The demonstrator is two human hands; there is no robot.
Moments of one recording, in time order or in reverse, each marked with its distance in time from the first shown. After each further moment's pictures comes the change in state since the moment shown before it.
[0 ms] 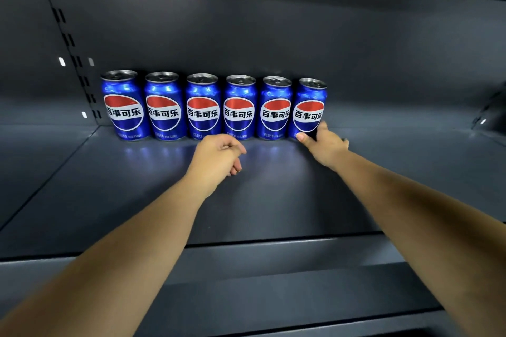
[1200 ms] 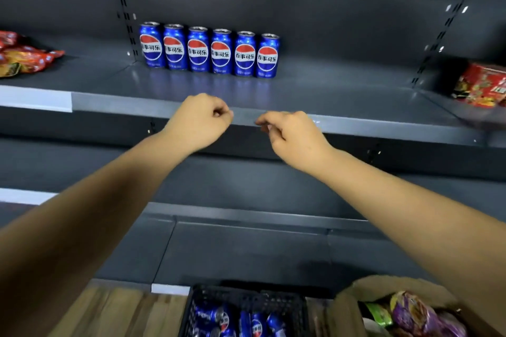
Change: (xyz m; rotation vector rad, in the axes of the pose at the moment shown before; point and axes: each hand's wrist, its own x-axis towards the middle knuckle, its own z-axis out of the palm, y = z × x) left_hand -0.270 0.095 0.063 0.630 0.158 0.207; right_hand -0.311 0.068 -0.099 -0.034 -0.001 -0.810
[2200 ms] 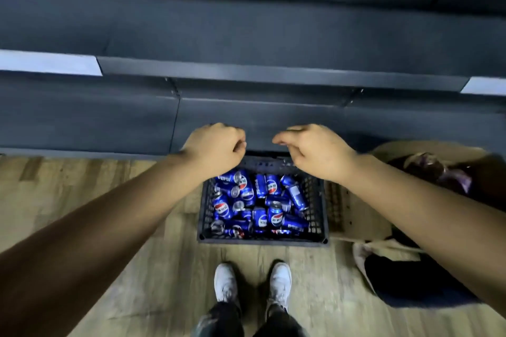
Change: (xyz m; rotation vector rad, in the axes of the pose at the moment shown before) left_hand -0.185 -0.159 0.191 0.335 -0.641 0.071; right_hand -0.176 0.032 0.224 -0.006 -0.604 0.088
